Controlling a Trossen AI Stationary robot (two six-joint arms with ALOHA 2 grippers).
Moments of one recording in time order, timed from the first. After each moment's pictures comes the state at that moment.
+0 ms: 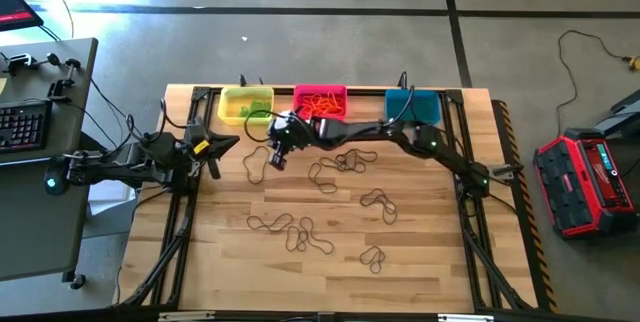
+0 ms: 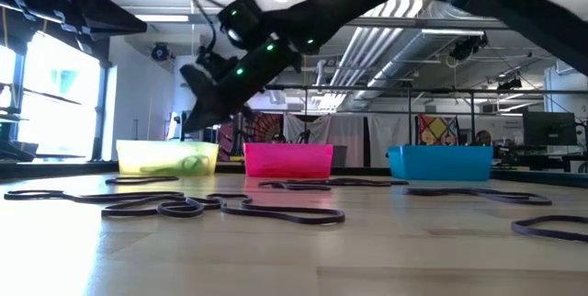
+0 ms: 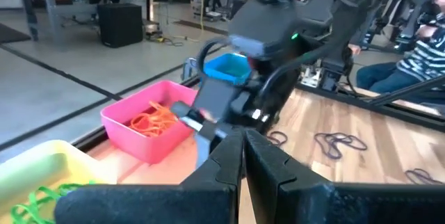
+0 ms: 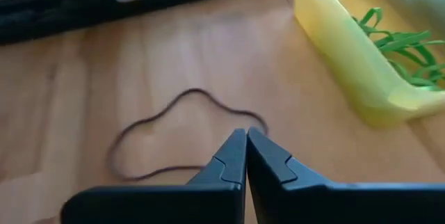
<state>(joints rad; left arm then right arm) 0.00 0.15 0.35 -0.36 -0.44 -0.19 -0.19 2.41 1.98 -0.19 -0.01 0.09</state>
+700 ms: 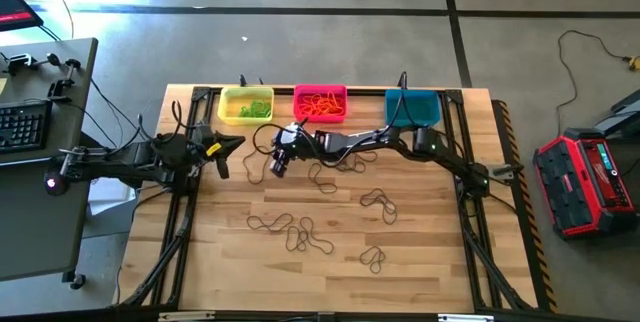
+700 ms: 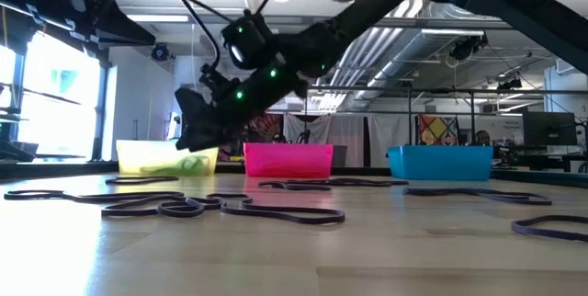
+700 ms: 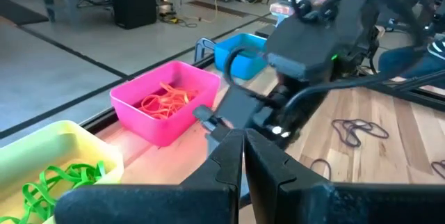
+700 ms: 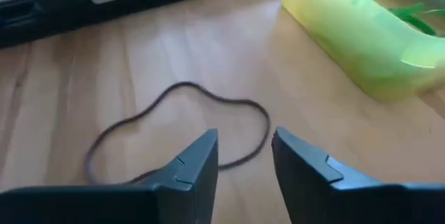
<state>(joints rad) 0.00 0.28 0.35 -0.32 -0.48 -0.22 -0.14 2.42 1.78 0.10 0.10 0.17</state>
